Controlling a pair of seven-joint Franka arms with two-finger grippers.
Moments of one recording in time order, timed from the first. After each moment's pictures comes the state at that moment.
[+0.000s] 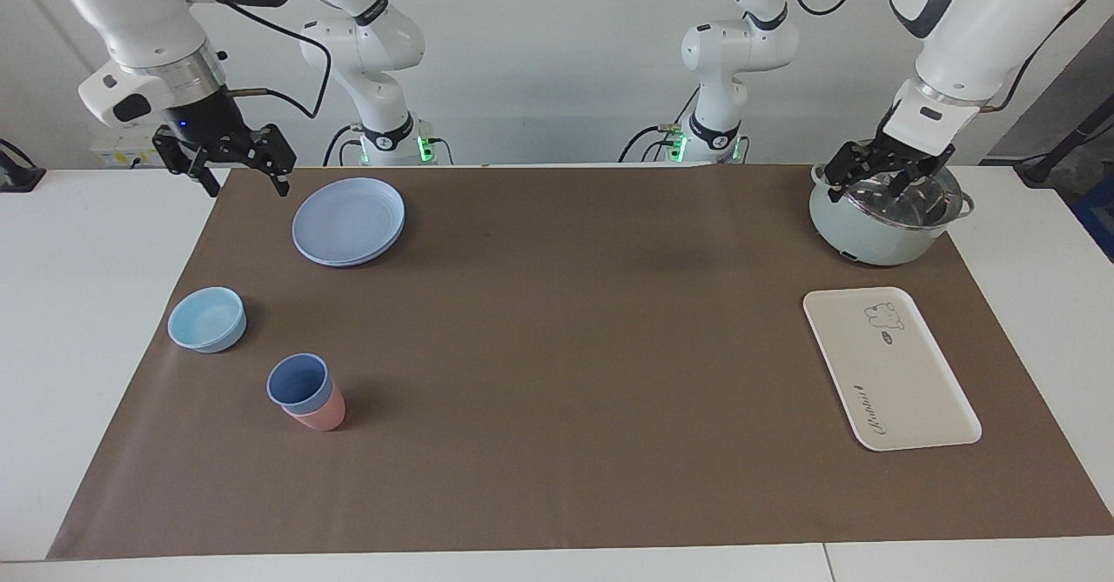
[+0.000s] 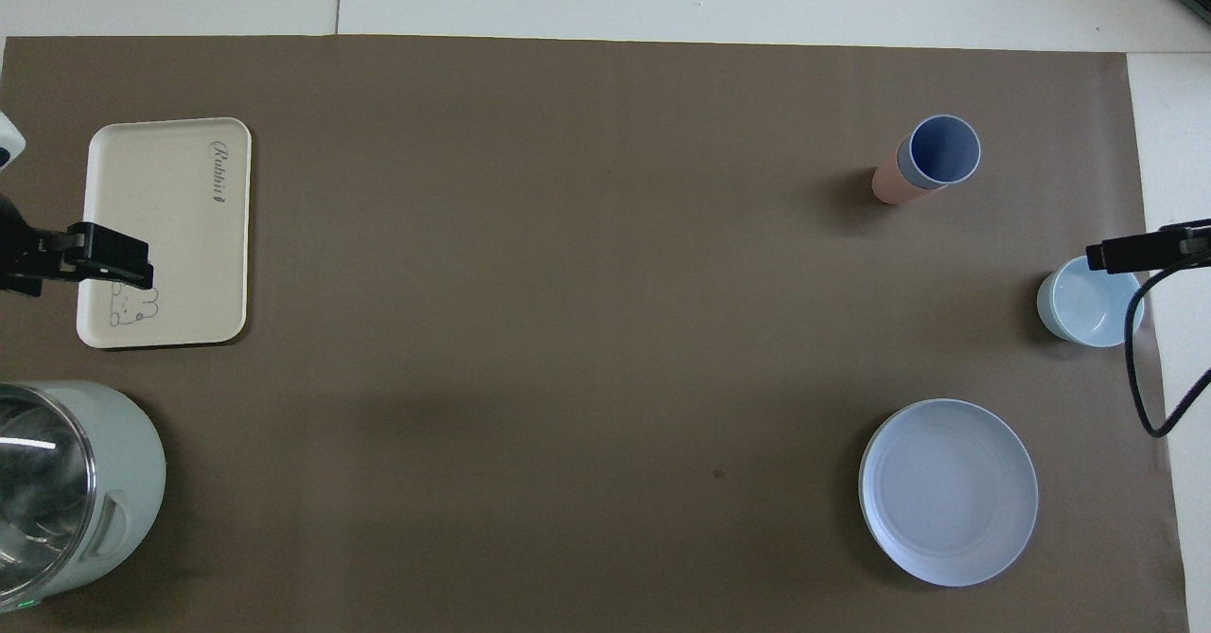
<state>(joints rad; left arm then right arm) 0.02 -0.02 -0.06 -1.64 0.01 1.56 -0.04 -0.05 -0.06 -0.10 -1.74 0.09 1.79 -0.32</state>
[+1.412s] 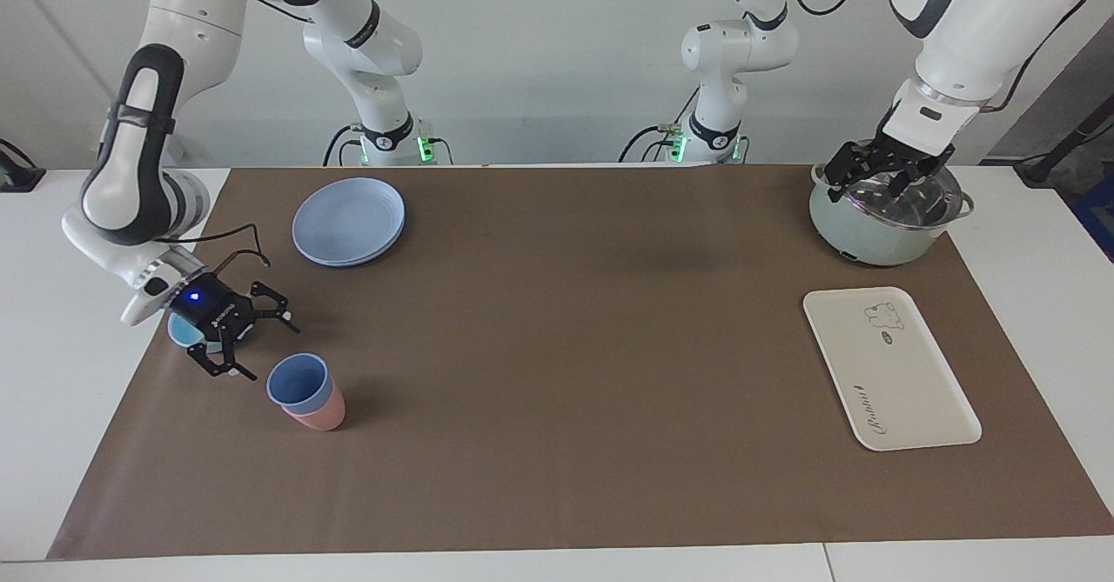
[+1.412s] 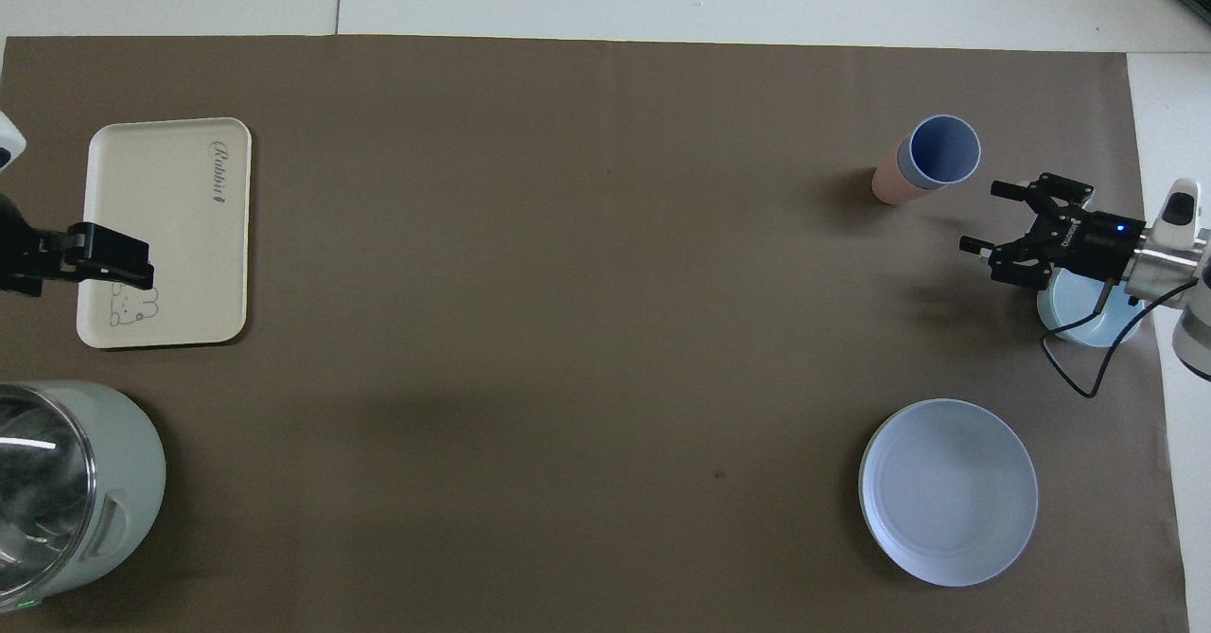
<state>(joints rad) 0.02 -0.02 -0.06 -1.64 0.01 1.56 -0.04 -0.28 0.40 -0.10 -1.93 1.26 2.04 -2.02</state>
